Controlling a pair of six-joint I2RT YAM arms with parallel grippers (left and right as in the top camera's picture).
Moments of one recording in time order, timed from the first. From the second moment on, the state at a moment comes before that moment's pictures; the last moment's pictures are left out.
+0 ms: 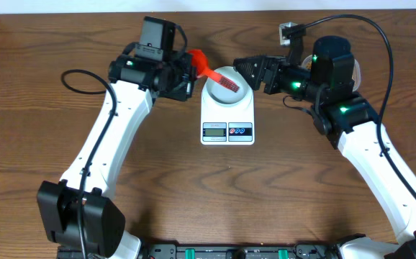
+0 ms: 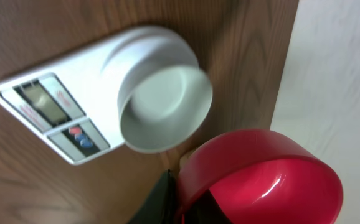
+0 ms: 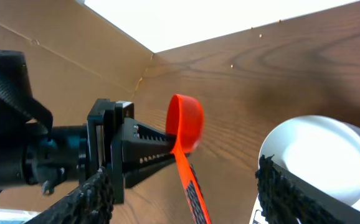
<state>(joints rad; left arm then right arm) -0.28 1.70 1.55 -0.83 0.27 -1.63 0.32 1.46 1.16 -0.07 -0.61 0.62</state>
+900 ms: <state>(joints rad) -0.30 1.70 1.55 -0.82 0.41 -1.74 0.40 1.52 1.16 -0.10 -0.64 0.70</state>
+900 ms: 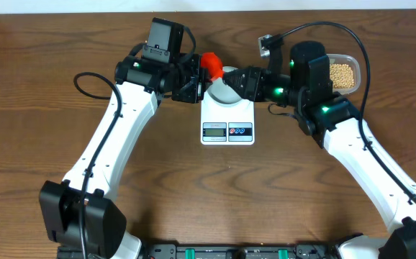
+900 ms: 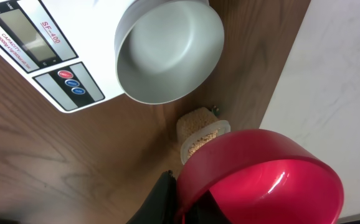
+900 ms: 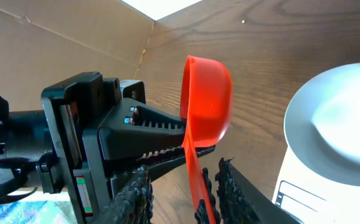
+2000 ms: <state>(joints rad) -0.30 1.70 1.55 -0.82 0.41 -1.75 0.40 1.52 1.16 -0.10 -0.61 0.72</state>
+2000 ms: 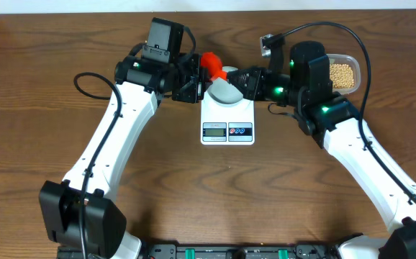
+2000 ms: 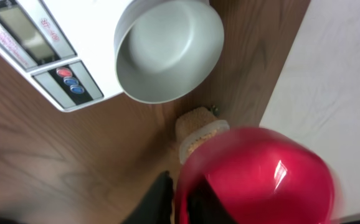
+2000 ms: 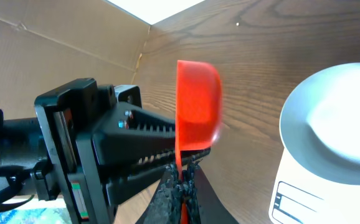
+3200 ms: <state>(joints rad) -0.30 1.70 1.55 -0.82 0.21 -0.97 0.32 1.52 1.16 -0.26 -0.43 0.45</state>
